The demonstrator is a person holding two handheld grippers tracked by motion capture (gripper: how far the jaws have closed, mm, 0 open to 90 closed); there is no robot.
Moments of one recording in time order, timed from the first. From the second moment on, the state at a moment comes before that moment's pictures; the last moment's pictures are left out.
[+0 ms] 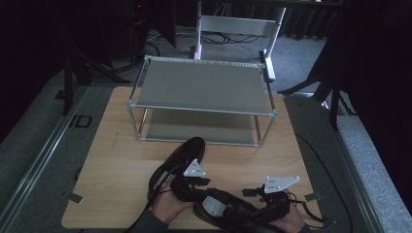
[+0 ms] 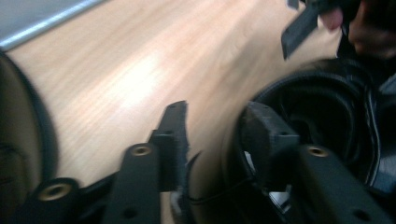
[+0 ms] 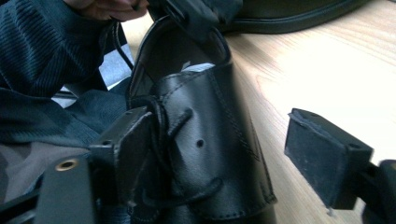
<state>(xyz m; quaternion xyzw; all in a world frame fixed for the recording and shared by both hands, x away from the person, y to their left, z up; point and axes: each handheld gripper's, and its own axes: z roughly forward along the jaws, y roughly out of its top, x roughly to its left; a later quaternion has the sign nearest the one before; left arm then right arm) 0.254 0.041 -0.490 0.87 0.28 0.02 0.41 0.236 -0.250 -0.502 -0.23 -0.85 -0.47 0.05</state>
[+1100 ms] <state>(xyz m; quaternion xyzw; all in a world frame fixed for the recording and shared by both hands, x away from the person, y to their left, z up) 0.253 0.067 -0.477 0.80 0.39 0.13 0.43 0.243 -0.280 -0.496 -0.29 -0.82 -0.49 -0.05</state>
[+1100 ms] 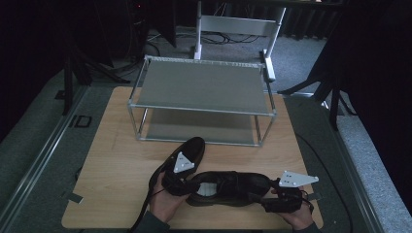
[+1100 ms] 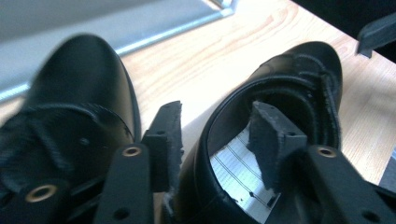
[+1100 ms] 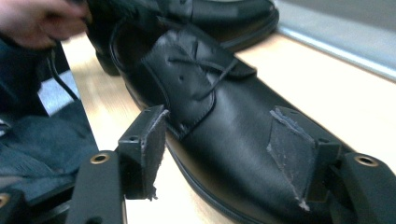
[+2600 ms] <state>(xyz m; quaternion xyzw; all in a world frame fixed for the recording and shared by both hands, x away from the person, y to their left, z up) 0.264 0.223 -0.511 0.75 0.49 0.17 0.40 0.283 -0.277 -0.539 -0.37 -0.85 -0.37 -0.08</state>
